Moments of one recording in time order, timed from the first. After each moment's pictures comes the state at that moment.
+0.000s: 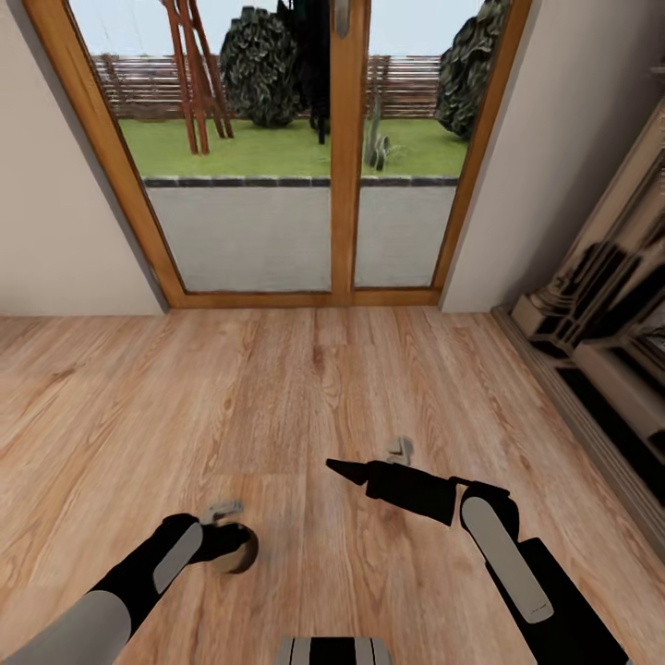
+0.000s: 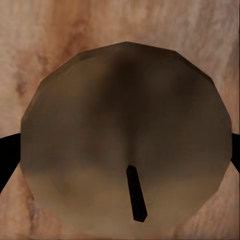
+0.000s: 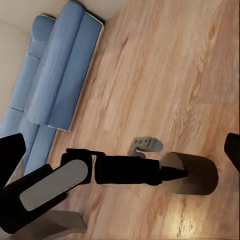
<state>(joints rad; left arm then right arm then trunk) -0.61 0.15 -0.38 -0.62 0.73 0.59 0.16 -0.40 -0.12 0.29 -1.54 -0.92 0.79 0.30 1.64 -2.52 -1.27</state>
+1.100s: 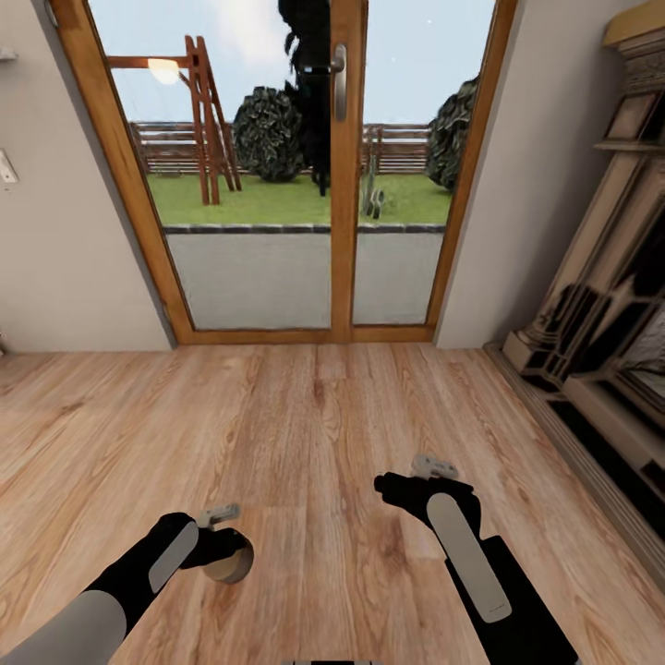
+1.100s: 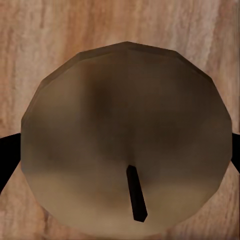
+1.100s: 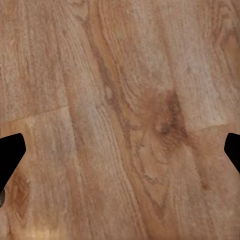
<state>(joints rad) -0.61 0.17 -0.37 -0.63 0.72 0.67 0.16 -0.41 0.04 0.30 -1.54 -0.89 0.85 -0.85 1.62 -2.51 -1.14</state>
